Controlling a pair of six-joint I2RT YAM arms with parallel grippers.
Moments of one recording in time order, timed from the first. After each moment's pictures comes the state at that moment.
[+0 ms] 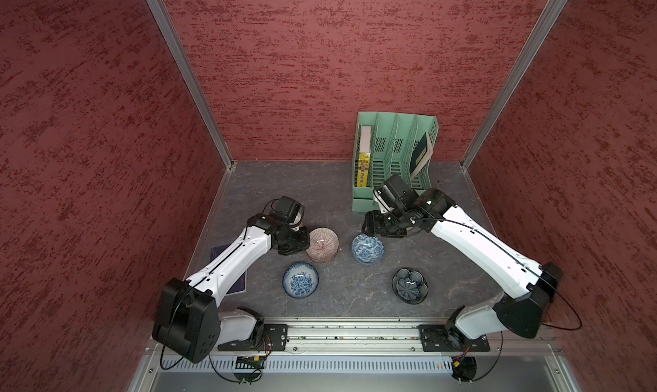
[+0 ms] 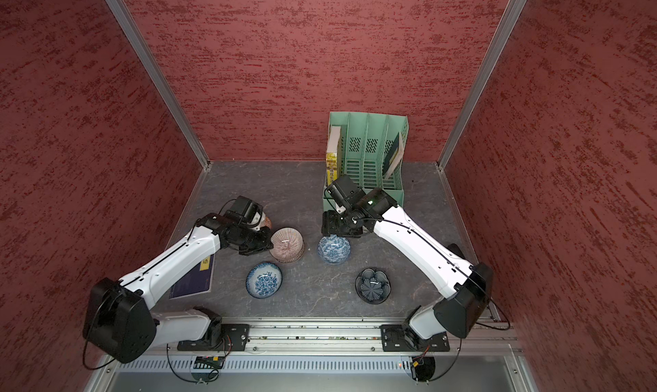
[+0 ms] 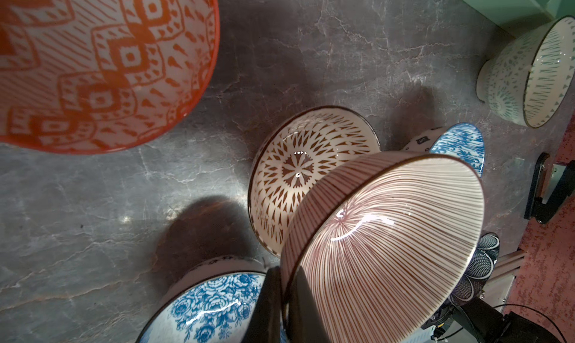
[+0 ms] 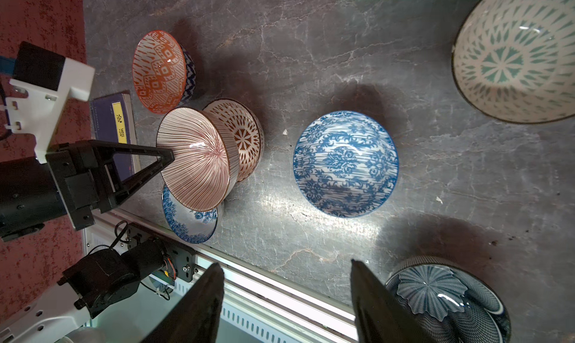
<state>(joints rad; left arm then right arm) -0.39 1.31 0.95 -0.85 0.25 -0.59 0.72 1.48 1.53 -1.13 -0.14 0.68</state>
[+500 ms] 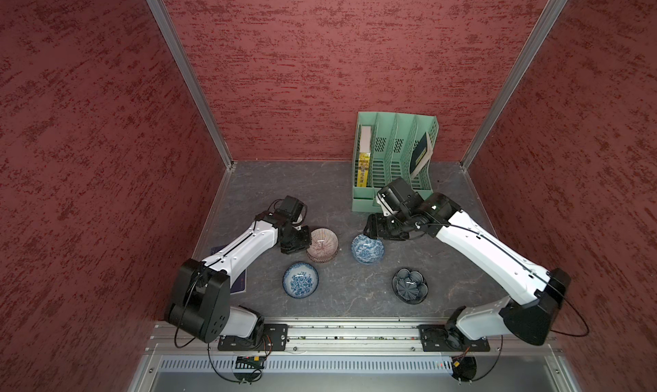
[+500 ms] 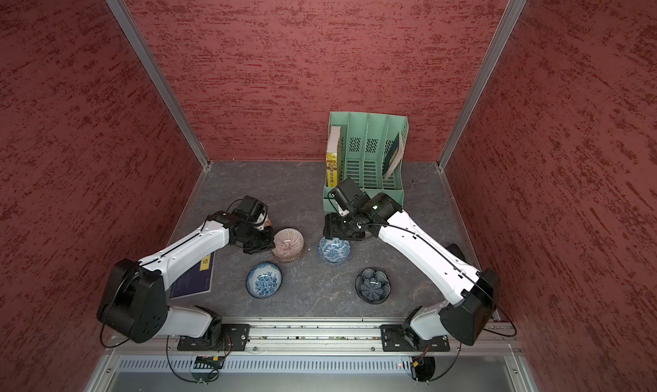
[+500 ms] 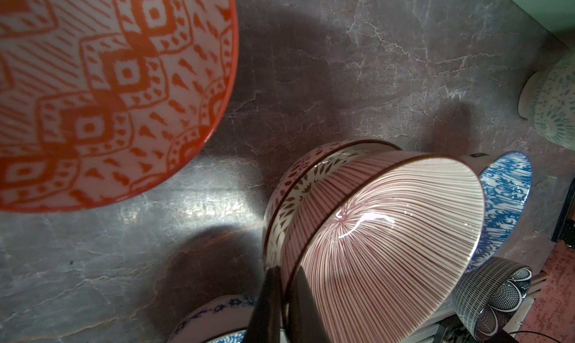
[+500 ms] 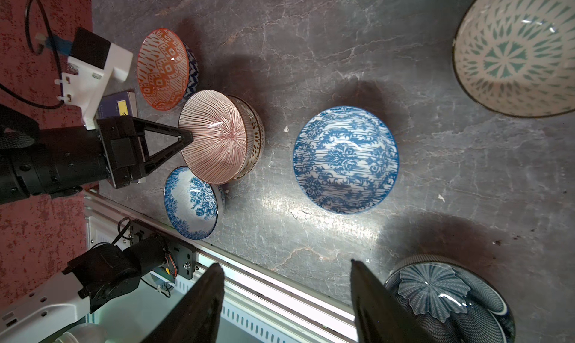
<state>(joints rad) -0.37 1.42 0.95 -0.78 0.24 -0.59 0.72 1.43 1.47 -1.11 -0.15 0.68</state>
